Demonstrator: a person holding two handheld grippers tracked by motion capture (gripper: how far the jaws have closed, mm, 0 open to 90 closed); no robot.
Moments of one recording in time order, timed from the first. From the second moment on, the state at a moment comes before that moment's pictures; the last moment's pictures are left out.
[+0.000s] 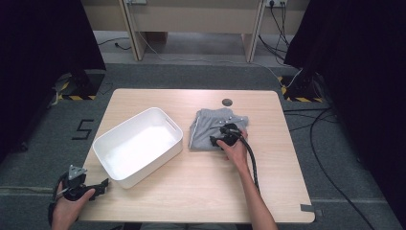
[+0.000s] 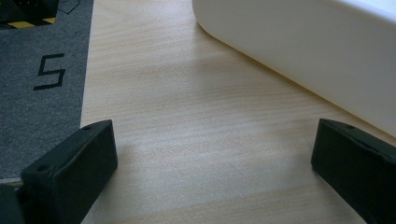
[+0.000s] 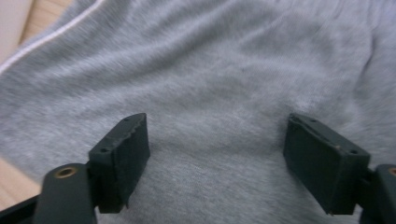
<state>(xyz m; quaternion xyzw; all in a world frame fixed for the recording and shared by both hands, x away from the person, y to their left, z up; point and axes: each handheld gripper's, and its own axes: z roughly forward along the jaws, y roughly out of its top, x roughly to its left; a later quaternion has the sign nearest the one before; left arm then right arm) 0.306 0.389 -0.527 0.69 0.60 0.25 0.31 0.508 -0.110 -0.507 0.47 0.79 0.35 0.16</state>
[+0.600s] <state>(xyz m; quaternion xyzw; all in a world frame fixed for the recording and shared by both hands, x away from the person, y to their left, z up) 0.306 0.389 -0.527 0.69 0.60 0.25 0.31 0.465 -0.112 -0.507 0.45 0.81 0.34 0.15</state>
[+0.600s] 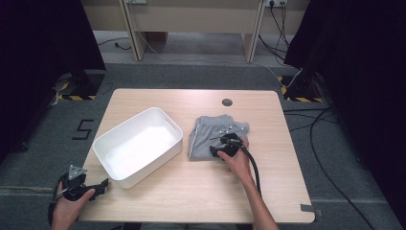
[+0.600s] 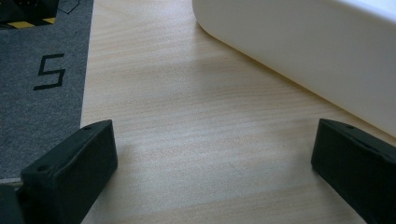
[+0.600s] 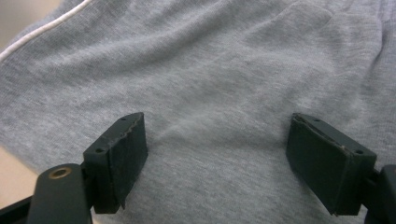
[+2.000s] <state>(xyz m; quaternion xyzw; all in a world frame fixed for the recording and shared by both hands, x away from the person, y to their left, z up) 0.306 0.389 -0.527 0.69 0.60 0.25 0.31 0.314 -0.100 -0.517 0.43 0.80 0.39 0.17</state>
